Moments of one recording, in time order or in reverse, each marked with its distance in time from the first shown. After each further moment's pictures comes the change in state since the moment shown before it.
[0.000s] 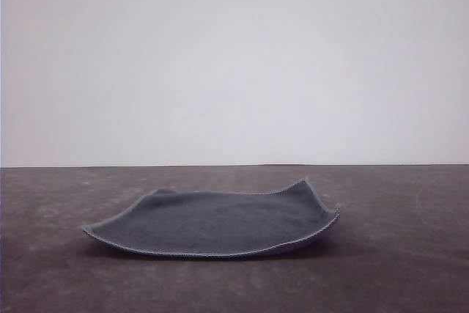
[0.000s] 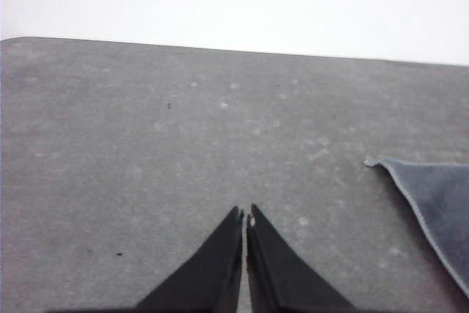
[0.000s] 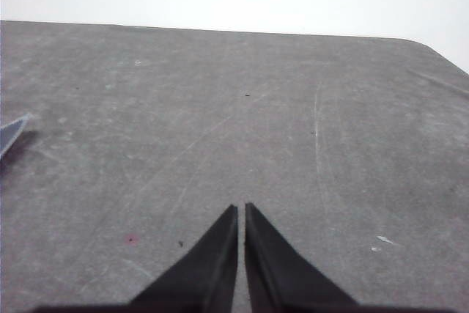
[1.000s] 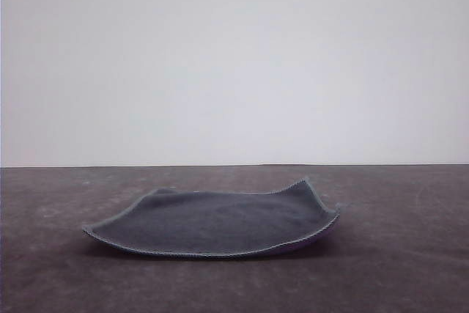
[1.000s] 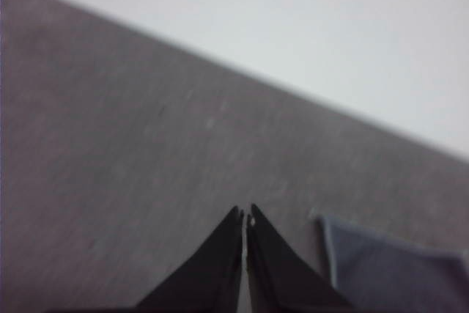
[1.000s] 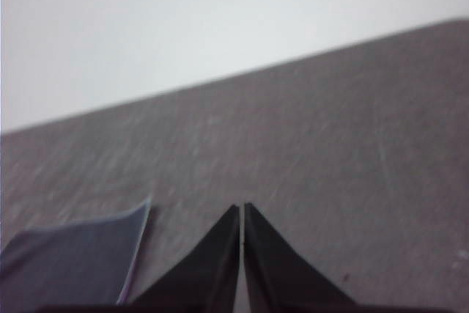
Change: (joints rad) left_arx 0.000 0.175 0.425 -0.360 -0.026 -0.296; right_arx 0.000 0.150 0.386 -0.254 -0.135 0.306
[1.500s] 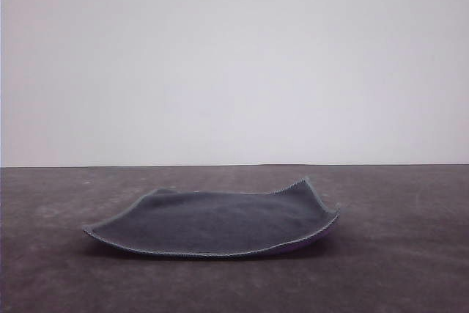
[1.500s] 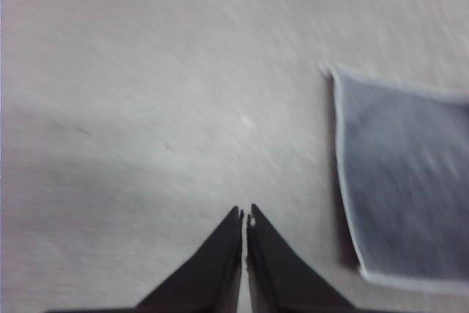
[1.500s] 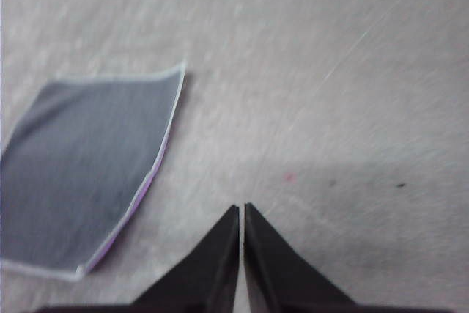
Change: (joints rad) left_arx -0.009 0.442 0.273 -0.300 0.168 0.151; right_arx 0.057 0.409 0.161 -0.163 -0.180 -0.145
